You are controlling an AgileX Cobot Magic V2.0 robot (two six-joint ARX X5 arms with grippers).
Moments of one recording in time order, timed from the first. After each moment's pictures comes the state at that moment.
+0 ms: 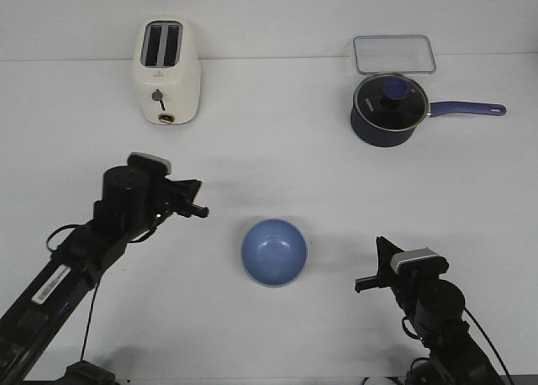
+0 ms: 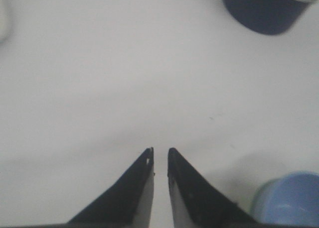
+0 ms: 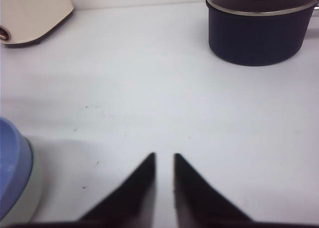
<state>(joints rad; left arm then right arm) -0.38 1.20 1.05 -0.24 0.16 -0.14 0.39 0.40 0.34 -0.23 0.11 0.23</state>
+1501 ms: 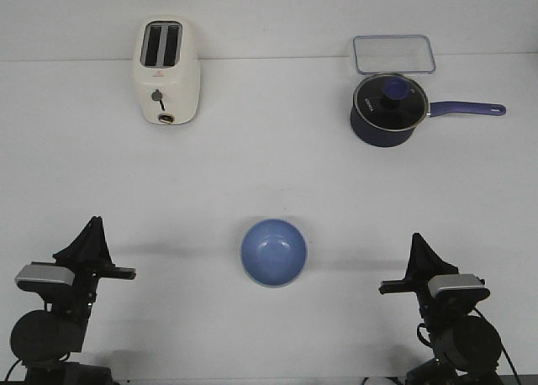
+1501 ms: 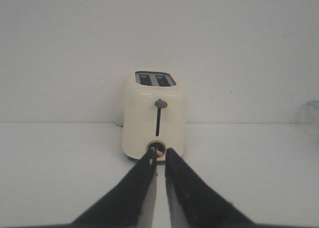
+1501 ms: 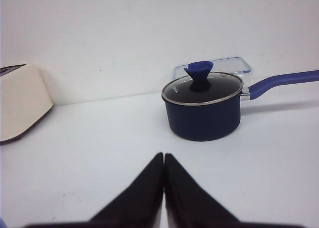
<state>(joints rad) -0.11 0.26 0.33 0.18 -0.04 -0.04 0.39 0.12 0.34 -0.22 0.29 0.22</state>
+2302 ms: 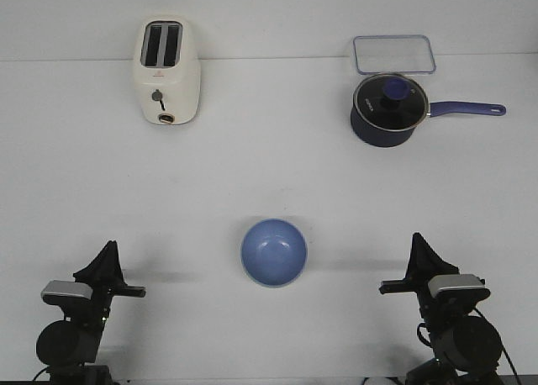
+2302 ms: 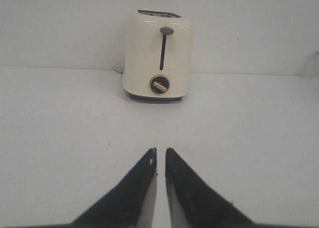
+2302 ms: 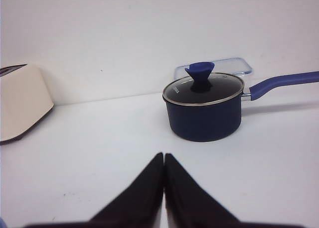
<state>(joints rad) -0.01 0.00 0.03 0.14 0.08 -0.07 0.39 0.12 0.34 -0.21 0.29 0.22</state>
